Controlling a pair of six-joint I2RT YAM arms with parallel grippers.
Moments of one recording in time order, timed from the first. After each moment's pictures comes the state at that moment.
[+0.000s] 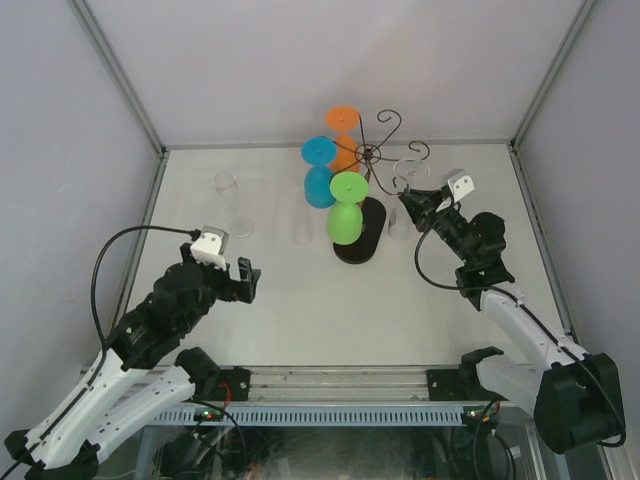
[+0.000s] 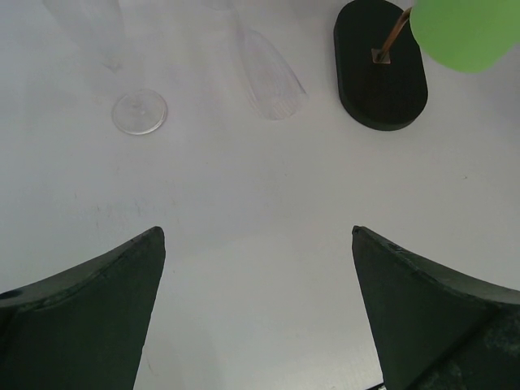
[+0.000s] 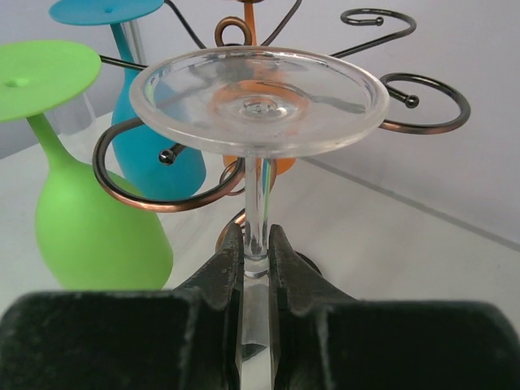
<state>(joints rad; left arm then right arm) -0.71 0.50 0.75 -0.65 -0.34 -0.23 0.25 1.02 0.58 0.59 -0.36 0.05</state>
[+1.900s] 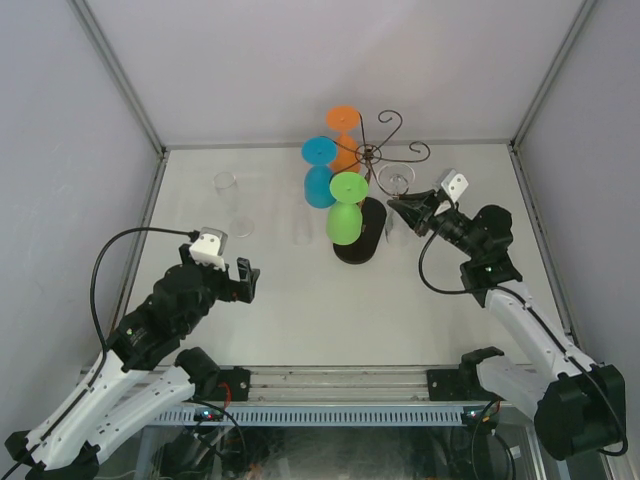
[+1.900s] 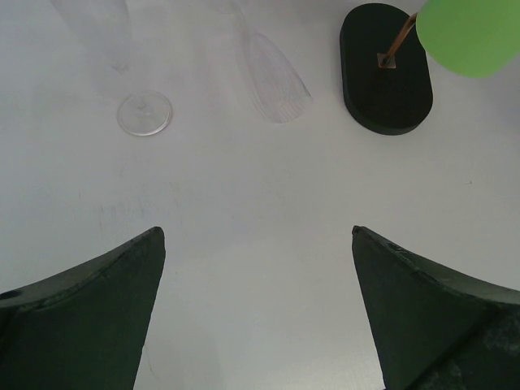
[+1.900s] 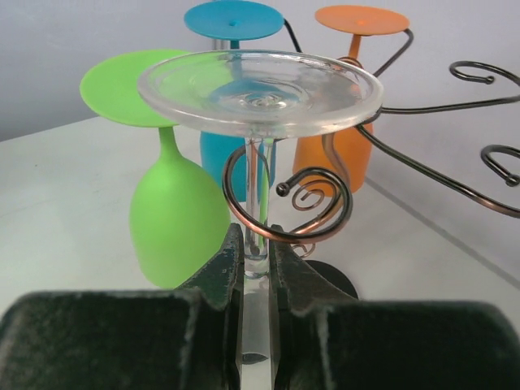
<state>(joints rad) -0.71 0.48 0.73 -0.64 -0.36 -0.22 0.25 1.00 0.67 0.47 -0.65 0.00</state>
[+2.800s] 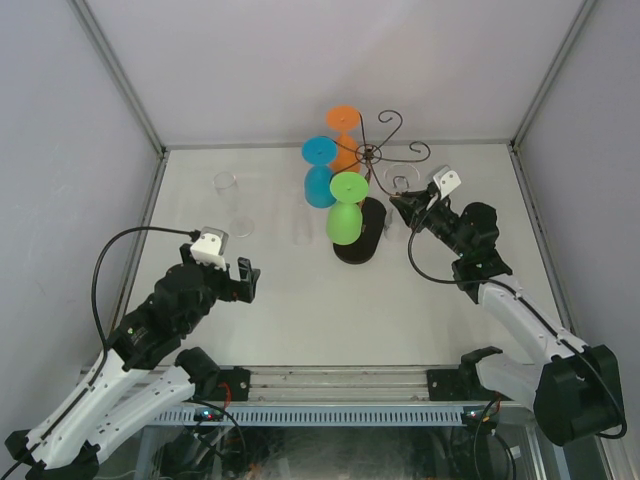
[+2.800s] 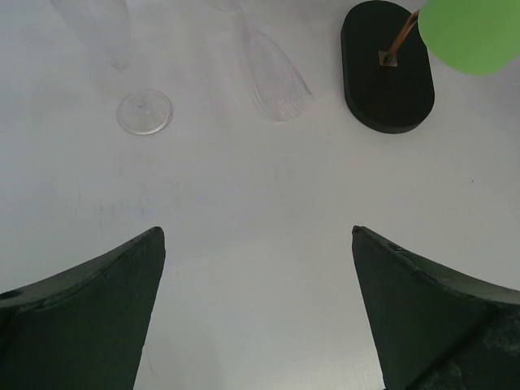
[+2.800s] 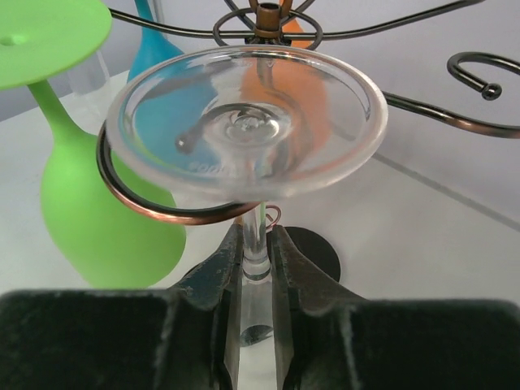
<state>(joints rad) -0.71 0.49 0.73 -0.64 -0.36 -0.22 0.28 1.07 0.65 0.45 -0.42 -0.01</state>
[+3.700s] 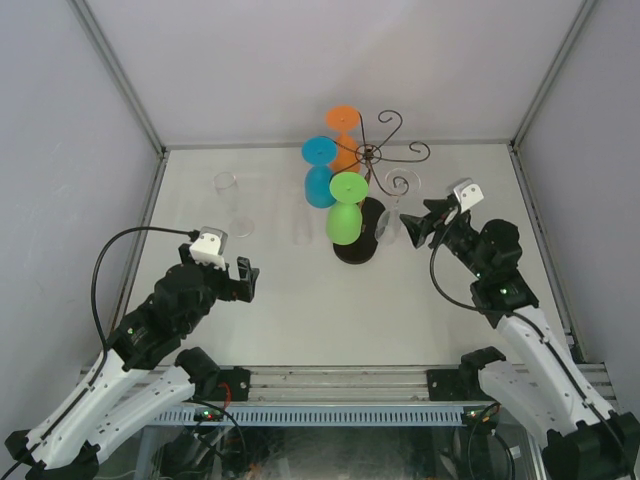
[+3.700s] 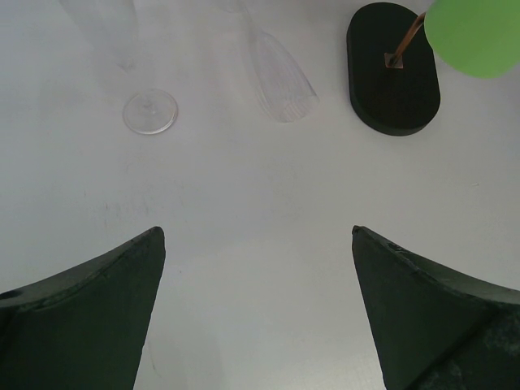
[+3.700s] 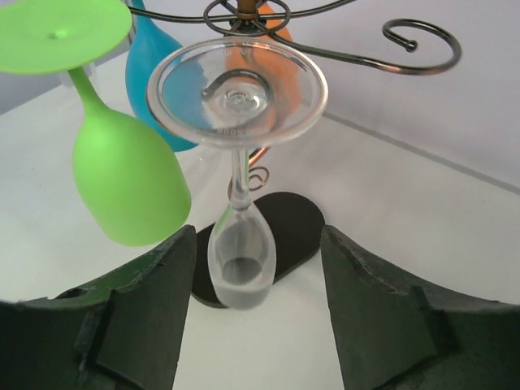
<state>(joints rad) -0.71 0.49 0.73 -0.64 -0.37 -0.23 0.28 0.81 0.65 0.15 -0.33 -0.01</state>
